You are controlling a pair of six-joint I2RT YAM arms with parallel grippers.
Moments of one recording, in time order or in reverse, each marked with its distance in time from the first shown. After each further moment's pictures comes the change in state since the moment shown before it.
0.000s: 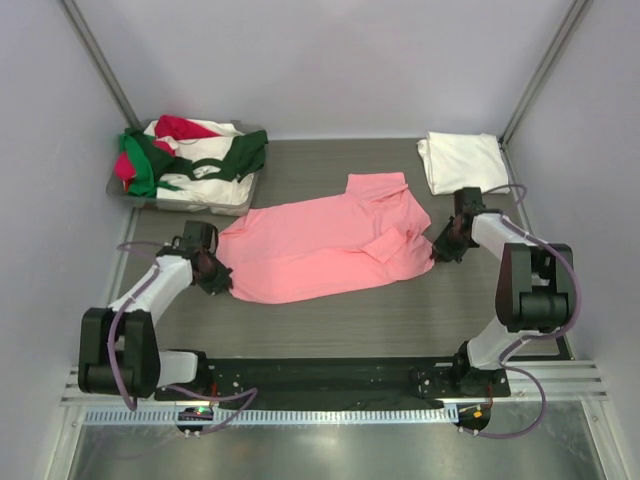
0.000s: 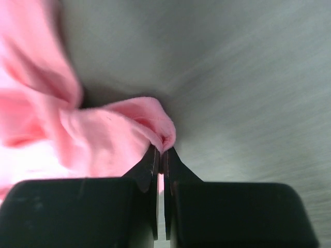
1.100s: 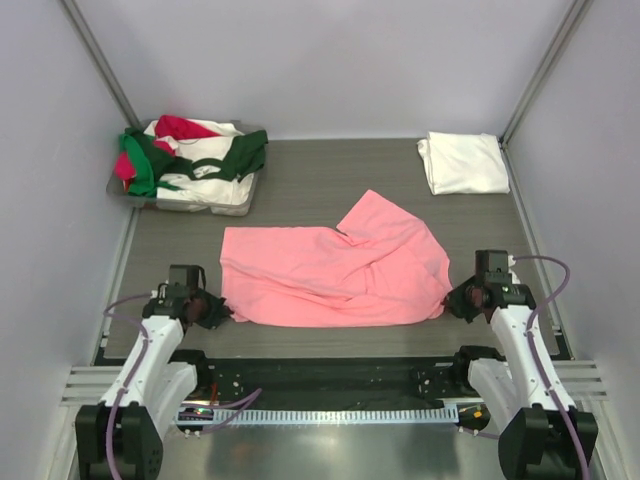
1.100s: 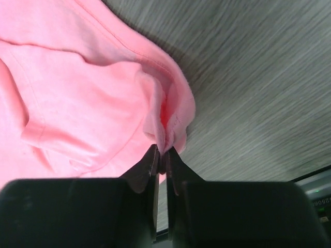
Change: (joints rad) left arm 0.070 -0.406 -0.246 -0.067 0.115 -0.200; right arm -0.051 -0.767 -0.359 -0.327 -0.002 0.259
